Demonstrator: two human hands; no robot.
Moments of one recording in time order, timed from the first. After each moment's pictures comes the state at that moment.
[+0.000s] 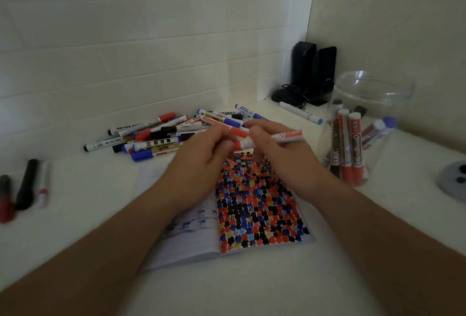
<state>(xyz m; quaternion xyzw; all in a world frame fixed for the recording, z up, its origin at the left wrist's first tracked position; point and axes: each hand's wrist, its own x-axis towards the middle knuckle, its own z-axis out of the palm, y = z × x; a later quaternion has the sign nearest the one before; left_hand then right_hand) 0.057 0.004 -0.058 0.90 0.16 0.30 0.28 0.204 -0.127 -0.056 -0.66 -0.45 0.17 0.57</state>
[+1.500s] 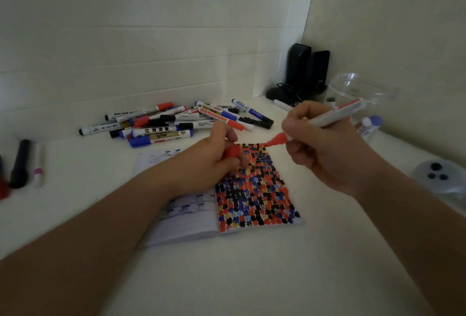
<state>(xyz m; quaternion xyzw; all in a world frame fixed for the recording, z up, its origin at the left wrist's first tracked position) 0.050 0.003 -0.054 0.91 0.10 0.10 0.38 0.198 -0.183 -0.010 -0.57 -0.43 0.29 0.64</state>
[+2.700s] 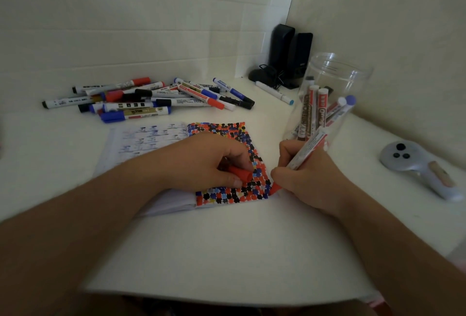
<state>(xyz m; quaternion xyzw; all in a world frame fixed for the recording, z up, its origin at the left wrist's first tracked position) 0.059 -0.023 -0.067 0.96 -0.02 0.04 0.28 0.195 -0.225 -0.072 -0.77 -0.46 0.12 0.43</state>
